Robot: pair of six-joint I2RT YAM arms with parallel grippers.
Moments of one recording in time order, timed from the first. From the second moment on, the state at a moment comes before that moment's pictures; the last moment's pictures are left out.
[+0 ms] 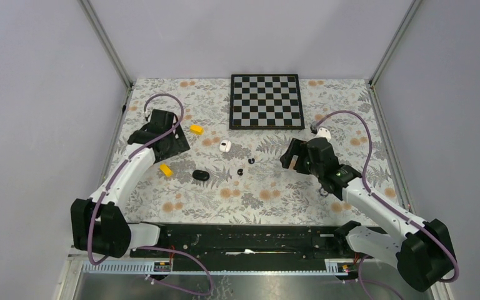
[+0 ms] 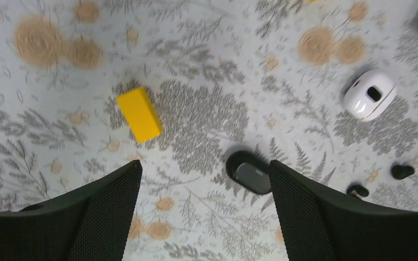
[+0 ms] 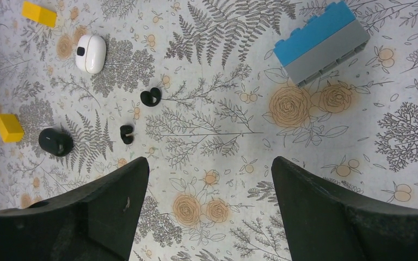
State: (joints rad) left arm -0.20 1.29 1.04 -0.72 -0.22 -0.54; right arm 0.53 1.04 0.63 -0.24 0.12 0.66
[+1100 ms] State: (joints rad) left arm -0.28 1.32 0.67 -0.41 0.03 -1.02; right arm 0.53 1.01 0.58 -0.17 0.10 0.69
